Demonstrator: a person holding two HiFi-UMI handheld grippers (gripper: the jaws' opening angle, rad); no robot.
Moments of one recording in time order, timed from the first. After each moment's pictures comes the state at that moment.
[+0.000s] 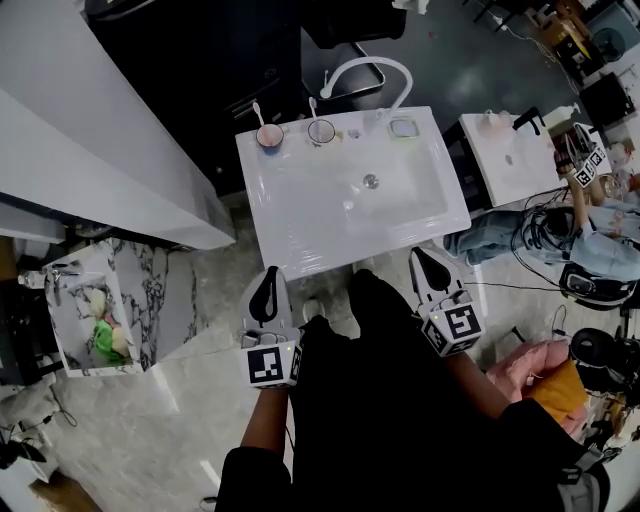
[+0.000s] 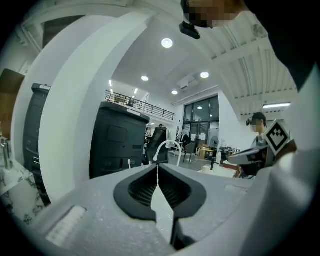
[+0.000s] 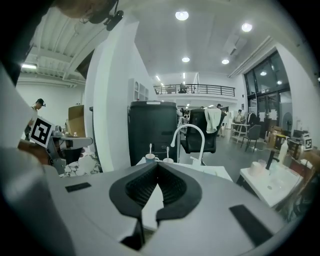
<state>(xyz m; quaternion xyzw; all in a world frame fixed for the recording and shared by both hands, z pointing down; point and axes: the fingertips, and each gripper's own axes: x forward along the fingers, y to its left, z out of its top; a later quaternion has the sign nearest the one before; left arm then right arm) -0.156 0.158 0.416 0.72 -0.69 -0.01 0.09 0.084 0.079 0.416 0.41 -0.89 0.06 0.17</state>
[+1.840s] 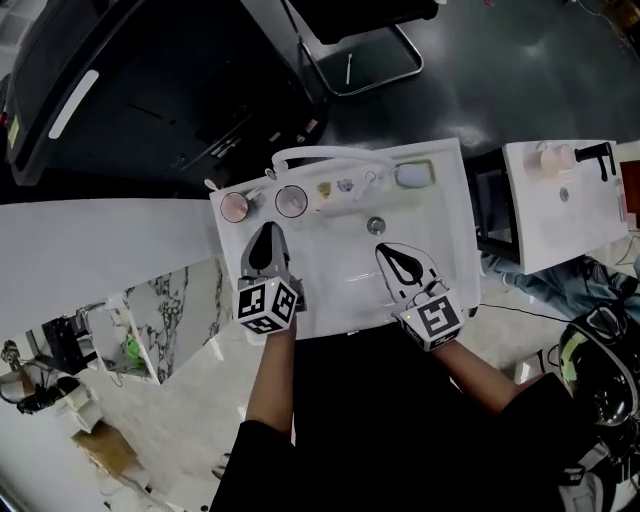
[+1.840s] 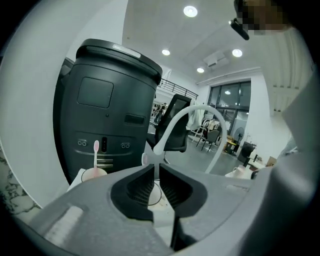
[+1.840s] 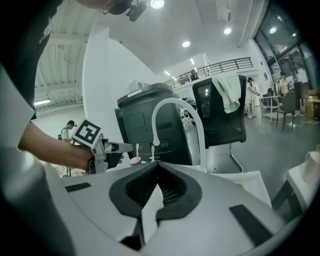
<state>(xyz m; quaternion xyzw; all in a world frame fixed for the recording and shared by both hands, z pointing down) -0.123 -0.213 0.517 0.62 -0.75 0.03 0.24 0.080 -0.224 0.500 0.24 -0.95 0.15 0.14</state>
